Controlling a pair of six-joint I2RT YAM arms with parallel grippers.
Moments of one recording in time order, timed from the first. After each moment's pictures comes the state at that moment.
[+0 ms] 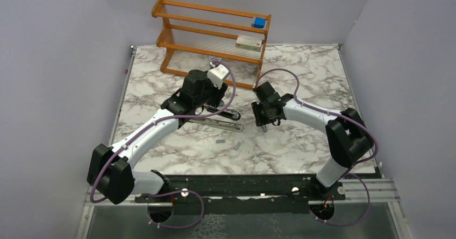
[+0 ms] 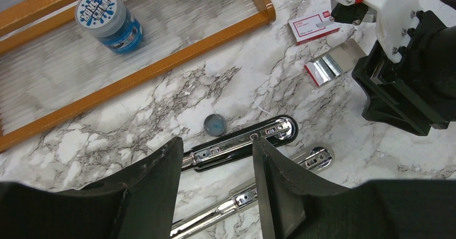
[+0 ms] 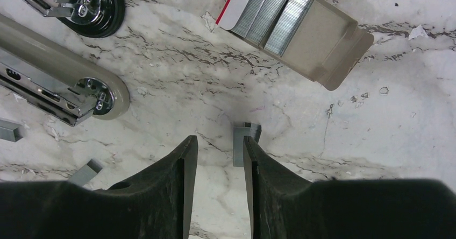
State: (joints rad) left arm -0.59 1.29 1.01 -0.15 0.04 0.13; right arm 0.63 1.66 1.05 -0.48 0.07 0.28
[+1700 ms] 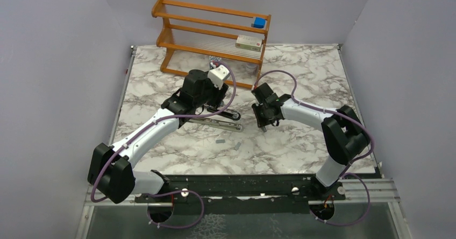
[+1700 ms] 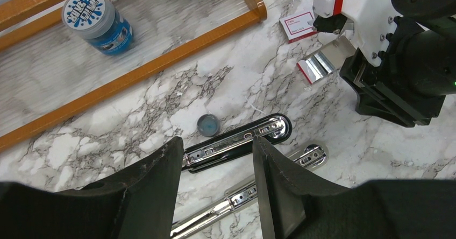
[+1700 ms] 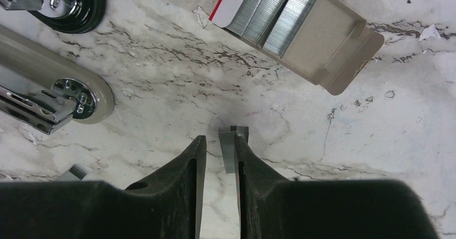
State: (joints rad) left arm -0.58 1.30 1.01 -0.15 0.08 0.13; right arm 0.63 1.71 1.05 -0.49 0.08 0.25
